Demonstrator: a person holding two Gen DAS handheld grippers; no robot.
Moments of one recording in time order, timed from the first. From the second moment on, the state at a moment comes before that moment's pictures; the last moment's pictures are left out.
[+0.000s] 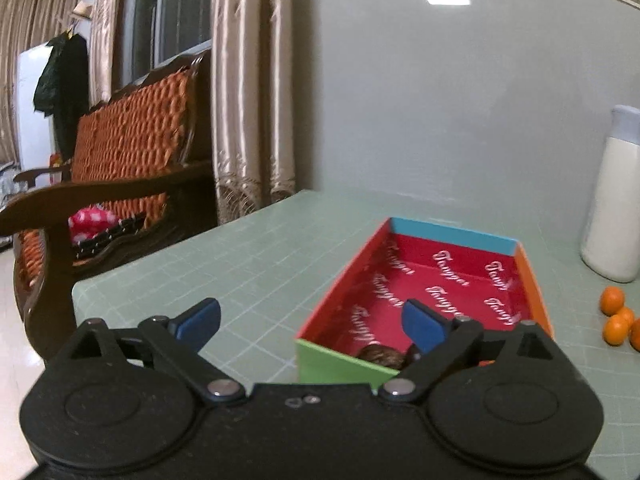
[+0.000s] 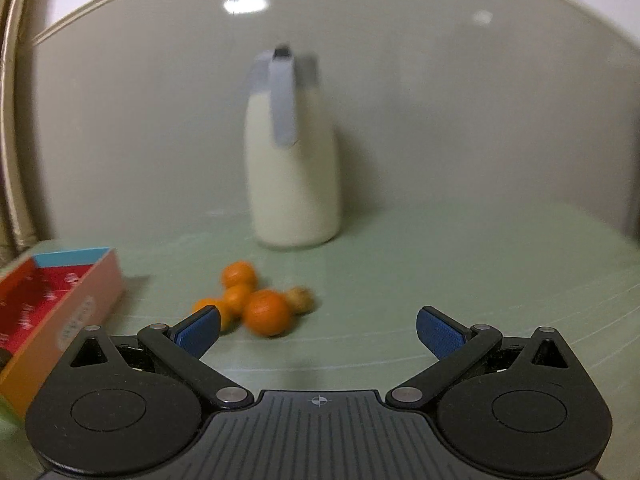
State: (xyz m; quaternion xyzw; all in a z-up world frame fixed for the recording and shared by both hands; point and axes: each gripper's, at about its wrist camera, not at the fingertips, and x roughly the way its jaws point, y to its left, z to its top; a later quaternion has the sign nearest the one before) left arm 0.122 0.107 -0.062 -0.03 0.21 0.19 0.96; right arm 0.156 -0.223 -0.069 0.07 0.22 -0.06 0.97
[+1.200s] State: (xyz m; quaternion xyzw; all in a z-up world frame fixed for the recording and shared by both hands) left arm 0.113 0.173 -0.063 -0.10 0.22 0.26 0.93; right arm 0.235 -0.217 -0.088 0.12 0.28 -0.01 0.95
